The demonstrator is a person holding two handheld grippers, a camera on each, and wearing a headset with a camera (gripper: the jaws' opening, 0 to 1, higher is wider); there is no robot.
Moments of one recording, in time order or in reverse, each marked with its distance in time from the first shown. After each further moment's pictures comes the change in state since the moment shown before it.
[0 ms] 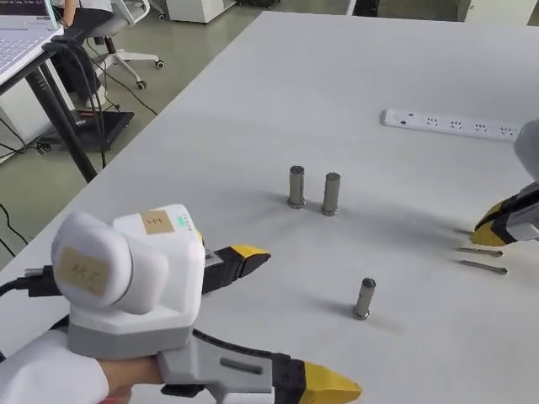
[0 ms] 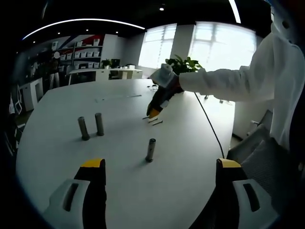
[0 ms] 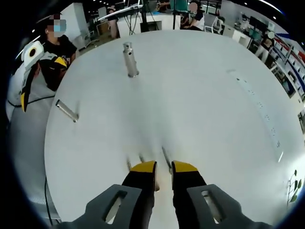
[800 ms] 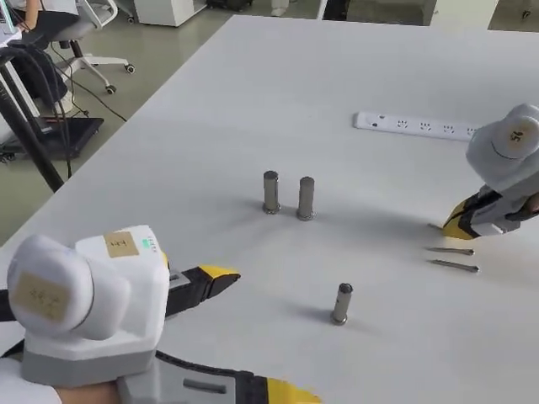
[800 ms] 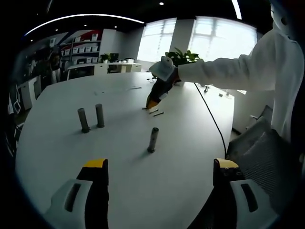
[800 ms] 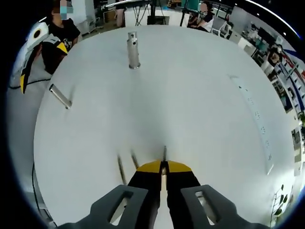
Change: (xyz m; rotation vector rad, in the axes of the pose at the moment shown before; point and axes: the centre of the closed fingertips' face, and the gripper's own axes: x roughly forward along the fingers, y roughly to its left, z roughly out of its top) left arm 0.001 0.007 -0.015 0.010 0.073 -0.024; right arm 0.004 -0.014 0.000 -0.129 0.047 -0.066
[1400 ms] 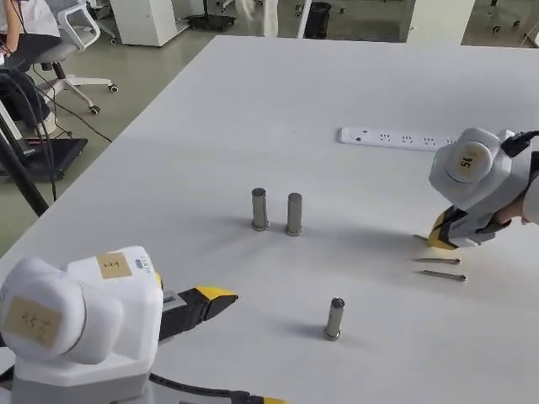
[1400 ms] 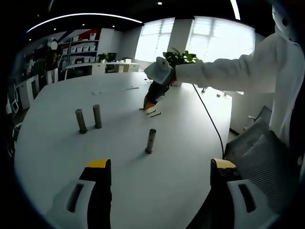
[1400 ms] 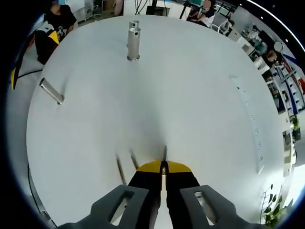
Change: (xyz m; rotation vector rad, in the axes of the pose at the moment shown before) left arm -0.001 -0.004 0.002 -0.008 -0.011 -0.014; right arm -0.001 0.004 0.000 -0.037 0.097 -0.093
